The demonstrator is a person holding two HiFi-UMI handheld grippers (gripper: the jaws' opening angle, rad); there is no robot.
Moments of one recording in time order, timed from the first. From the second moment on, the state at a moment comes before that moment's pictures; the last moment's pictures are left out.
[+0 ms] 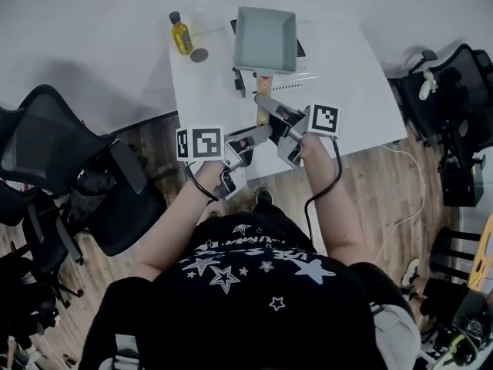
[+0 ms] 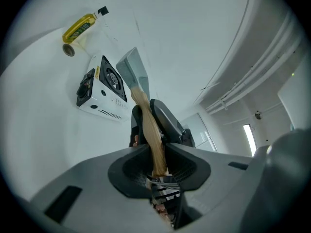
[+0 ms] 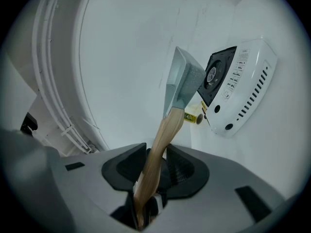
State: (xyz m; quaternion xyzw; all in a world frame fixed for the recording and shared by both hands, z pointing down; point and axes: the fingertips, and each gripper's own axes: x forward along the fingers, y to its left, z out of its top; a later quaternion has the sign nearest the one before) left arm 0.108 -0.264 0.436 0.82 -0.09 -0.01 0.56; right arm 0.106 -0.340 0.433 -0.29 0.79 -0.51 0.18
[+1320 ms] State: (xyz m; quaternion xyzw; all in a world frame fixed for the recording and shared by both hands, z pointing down) left arm -0.013 -0.131 0.460 0.83 0.01 0.07 0.56; right arm 0.000 -0.205 0.458 -0.37 0.75 -0.50 0.24
